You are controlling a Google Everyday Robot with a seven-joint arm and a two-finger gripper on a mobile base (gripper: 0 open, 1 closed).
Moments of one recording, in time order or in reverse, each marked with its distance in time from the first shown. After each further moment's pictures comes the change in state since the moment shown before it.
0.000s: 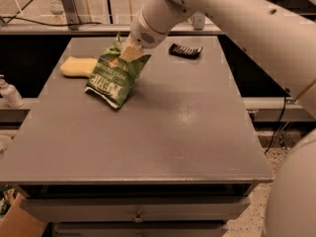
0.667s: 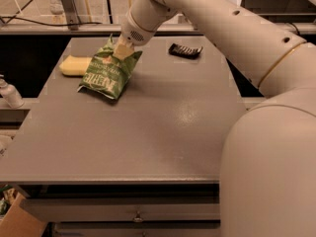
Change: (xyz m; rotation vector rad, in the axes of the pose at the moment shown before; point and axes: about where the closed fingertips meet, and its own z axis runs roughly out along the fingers) arm -0.010 -0.029 0.040 -0.022 0.012 -0.016
